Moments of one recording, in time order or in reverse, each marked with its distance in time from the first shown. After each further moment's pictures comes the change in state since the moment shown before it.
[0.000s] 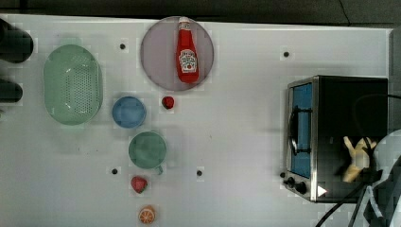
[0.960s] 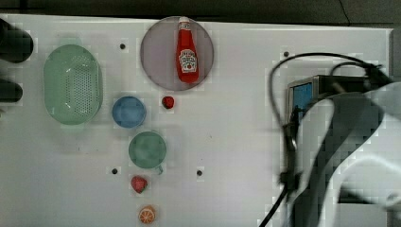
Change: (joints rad) arm 0.136 -0.198 0.226 0.047 -0.012 -0.317 0.211
